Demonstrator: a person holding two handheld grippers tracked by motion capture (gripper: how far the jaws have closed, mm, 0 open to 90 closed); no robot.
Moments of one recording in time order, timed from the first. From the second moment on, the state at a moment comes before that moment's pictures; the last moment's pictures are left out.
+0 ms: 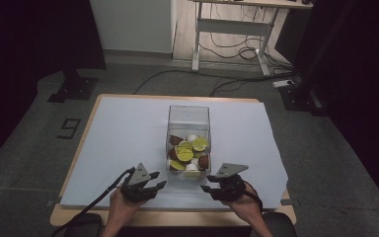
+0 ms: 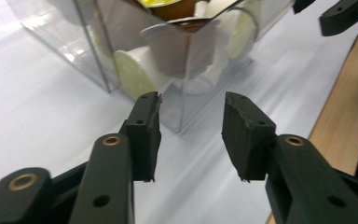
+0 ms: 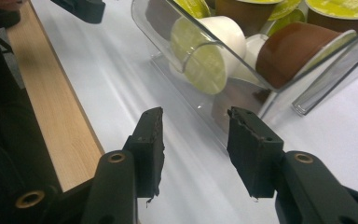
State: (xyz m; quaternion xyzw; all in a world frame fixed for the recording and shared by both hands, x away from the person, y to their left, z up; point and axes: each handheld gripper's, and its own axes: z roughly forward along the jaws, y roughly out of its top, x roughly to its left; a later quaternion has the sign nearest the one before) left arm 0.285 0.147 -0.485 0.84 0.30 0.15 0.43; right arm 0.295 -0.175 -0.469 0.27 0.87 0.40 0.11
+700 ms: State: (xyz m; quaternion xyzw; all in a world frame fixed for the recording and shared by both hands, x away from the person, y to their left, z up) left arm 0.302 0.166 -0.493 0.83 0.34 0.16 0.42; right arm 0.312 -0.191 -0.471 0.29 0.87 0.39 0.09
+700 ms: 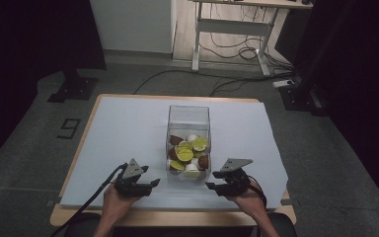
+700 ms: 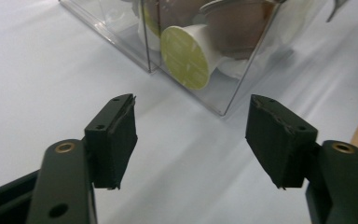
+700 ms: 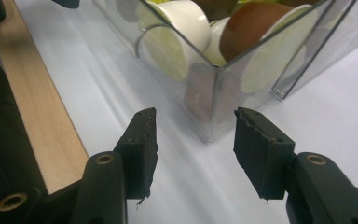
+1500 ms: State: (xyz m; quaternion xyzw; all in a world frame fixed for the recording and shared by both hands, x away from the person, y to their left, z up) left arm 0.317 0.176 -0.506 0.83 0.36 0.17 0.39; right arm 0.342 -0.215 -0.480 0.29 0.87 0.38 0.12
